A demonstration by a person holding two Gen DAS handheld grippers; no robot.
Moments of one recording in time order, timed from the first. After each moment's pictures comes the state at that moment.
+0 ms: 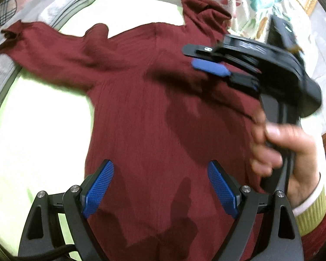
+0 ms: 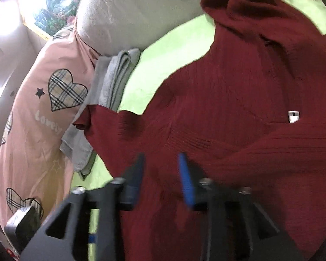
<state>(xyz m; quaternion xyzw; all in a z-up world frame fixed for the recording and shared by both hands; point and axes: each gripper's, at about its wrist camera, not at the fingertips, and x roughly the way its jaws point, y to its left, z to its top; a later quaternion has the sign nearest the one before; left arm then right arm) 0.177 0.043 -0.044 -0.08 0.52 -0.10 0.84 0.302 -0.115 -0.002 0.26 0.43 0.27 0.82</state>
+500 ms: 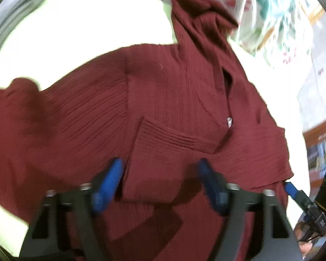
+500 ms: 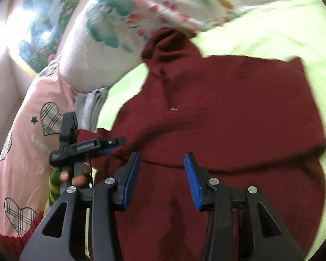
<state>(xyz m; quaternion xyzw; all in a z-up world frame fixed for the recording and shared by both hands) 0.342 0.034 -0.063 -0.08 0.57 -0.19 0.80 0.166 -0.241 0.031 0.29 0.39 0.12 0.87</state>
